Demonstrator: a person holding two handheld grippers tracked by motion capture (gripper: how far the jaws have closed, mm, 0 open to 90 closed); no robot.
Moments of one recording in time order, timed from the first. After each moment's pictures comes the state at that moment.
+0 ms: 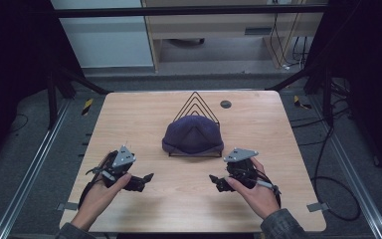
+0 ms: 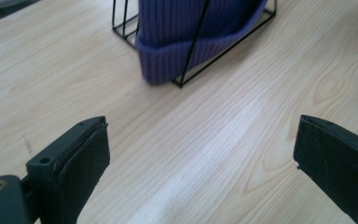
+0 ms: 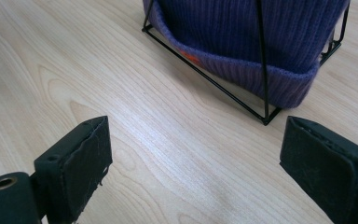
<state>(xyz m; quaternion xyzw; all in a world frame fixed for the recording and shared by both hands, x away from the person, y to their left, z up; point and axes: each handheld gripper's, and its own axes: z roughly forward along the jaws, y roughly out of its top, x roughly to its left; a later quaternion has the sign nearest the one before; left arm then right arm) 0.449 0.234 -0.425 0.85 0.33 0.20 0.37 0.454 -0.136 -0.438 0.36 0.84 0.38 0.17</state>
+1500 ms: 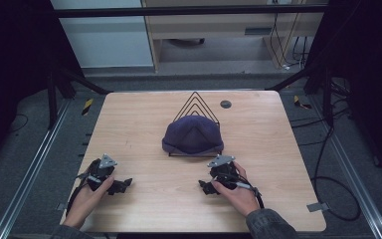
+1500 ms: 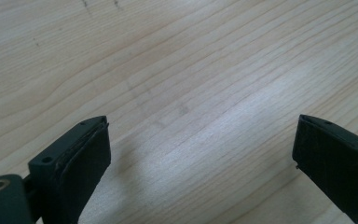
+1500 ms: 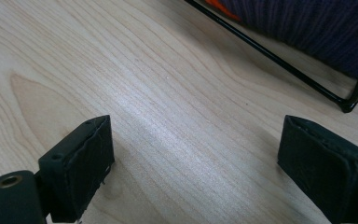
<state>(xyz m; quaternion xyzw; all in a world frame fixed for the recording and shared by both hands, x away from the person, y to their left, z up) 0.474 0.303 -0.492 0.83 0.44 0.18 0.29 0.476 -0.099 -0.504 0.37 0.85 0.34 0.16</state>
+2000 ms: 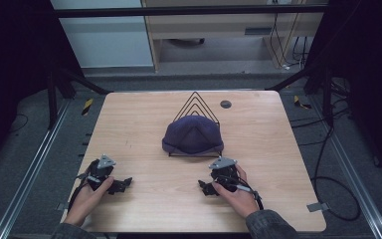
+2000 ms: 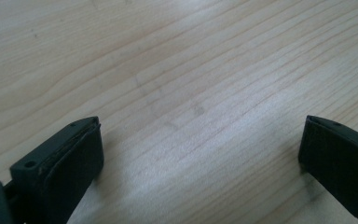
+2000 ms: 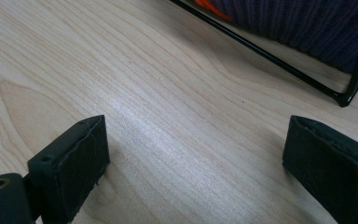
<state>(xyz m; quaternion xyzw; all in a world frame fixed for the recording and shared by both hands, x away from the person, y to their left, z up) 0.479 0.311 -0.508 0.82 0.43 0.19 0.33 0.472 -0.101 -0.512 0.38 0.83 0.36 0.17</state>
